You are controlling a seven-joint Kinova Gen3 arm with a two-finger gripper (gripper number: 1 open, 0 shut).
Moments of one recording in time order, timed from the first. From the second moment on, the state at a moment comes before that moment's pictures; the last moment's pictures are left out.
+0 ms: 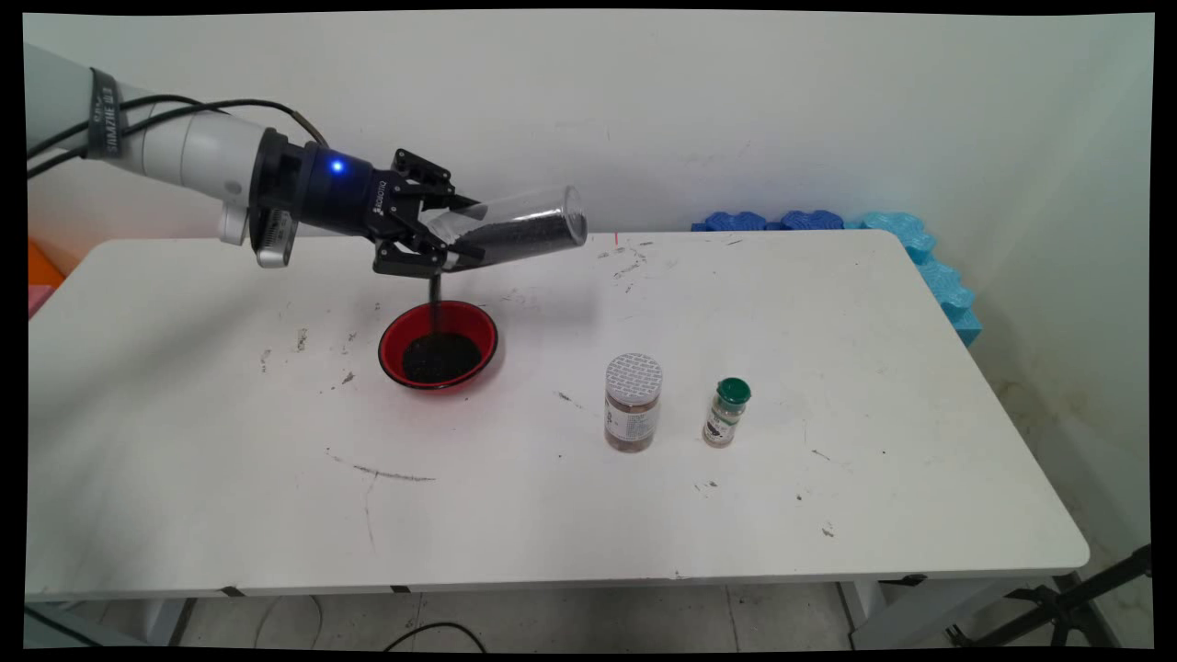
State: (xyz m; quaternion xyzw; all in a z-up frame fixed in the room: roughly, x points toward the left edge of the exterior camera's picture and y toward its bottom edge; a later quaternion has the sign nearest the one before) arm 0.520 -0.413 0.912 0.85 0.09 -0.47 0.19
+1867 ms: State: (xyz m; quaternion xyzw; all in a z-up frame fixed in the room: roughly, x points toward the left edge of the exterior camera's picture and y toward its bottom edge) arm 0.525 -0.412 0.908 0.87 -0.05 -0.44 0.24
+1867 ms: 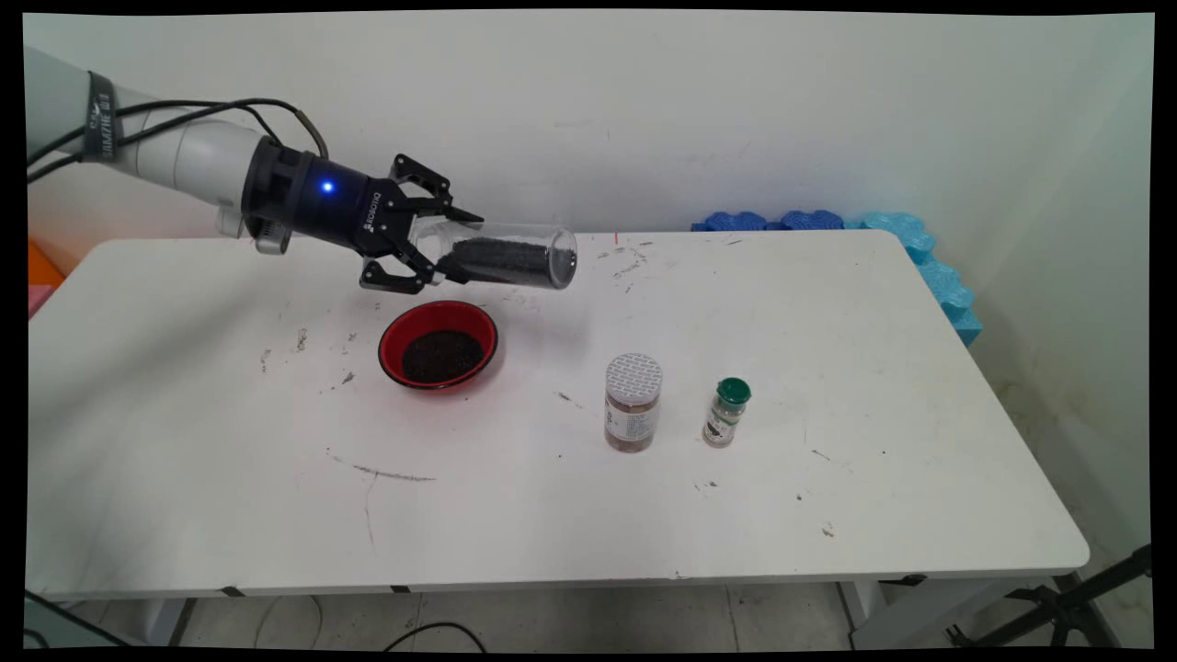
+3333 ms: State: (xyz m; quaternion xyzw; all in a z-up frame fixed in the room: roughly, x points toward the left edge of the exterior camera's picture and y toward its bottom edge) arm 0.531 -0.420 0.910 0.83 -0.28 -0.36 0.32
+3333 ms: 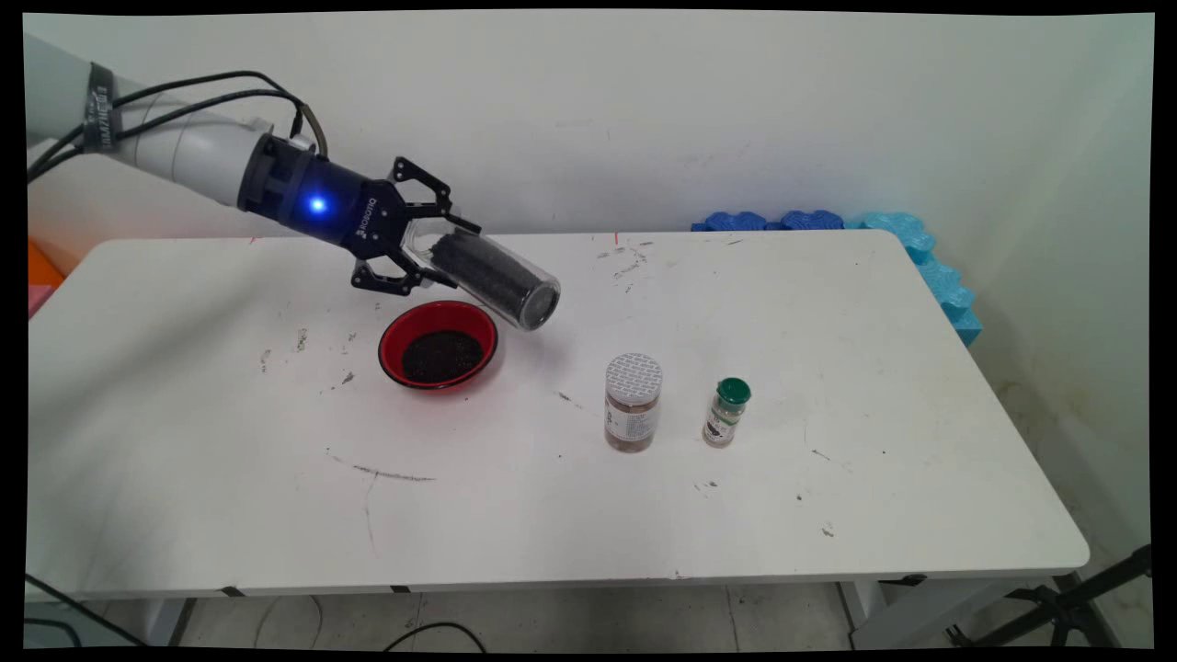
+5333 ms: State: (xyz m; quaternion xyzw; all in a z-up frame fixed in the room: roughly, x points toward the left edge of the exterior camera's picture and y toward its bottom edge) arm 0.514 -0.441 0.925 0.55 -0.71 -0.12 0.42
